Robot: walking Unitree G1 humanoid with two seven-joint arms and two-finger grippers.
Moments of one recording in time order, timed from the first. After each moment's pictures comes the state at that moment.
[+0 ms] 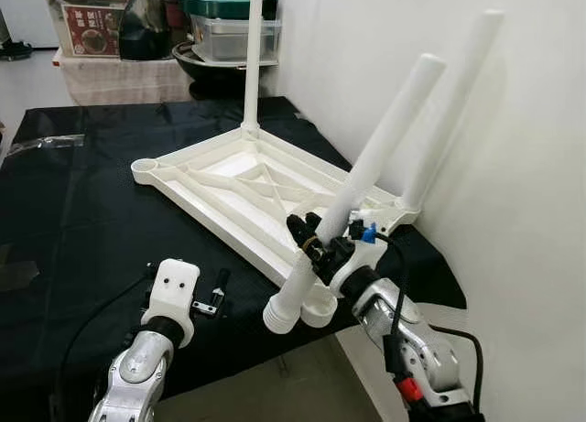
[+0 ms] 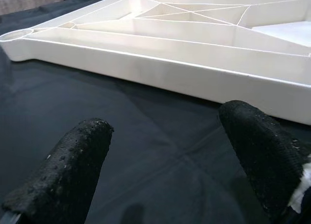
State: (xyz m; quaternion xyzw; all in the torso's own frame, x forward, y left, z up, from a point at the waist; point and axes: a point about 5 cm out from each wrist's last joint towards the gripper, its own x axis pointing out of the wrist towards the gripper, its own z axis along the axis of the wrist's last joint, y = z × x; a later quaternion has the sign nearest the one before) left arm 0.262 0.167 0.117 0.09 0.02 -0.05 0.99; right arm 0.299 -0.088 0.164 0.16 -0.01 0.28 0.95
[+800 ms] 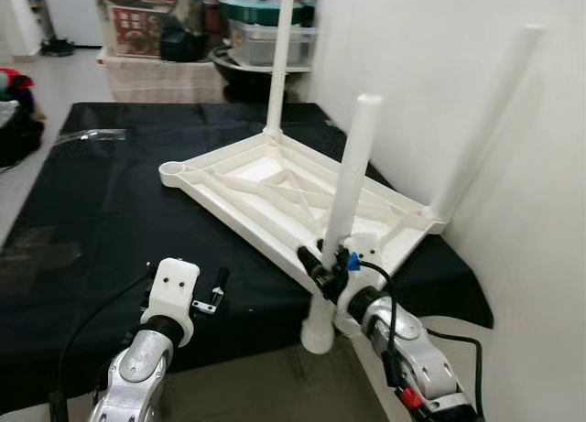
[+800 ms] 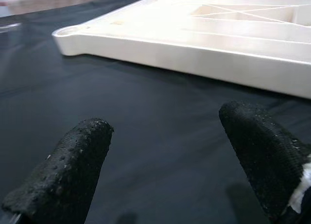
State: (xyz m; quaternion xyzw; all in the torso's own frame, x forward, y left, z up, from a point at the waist) left arm 0.262 0.167 0.117 0.09 0.02 -0.05 0.99; right arm 0.308 -0.132 0.109 0.01 0.07 0.18 0.98
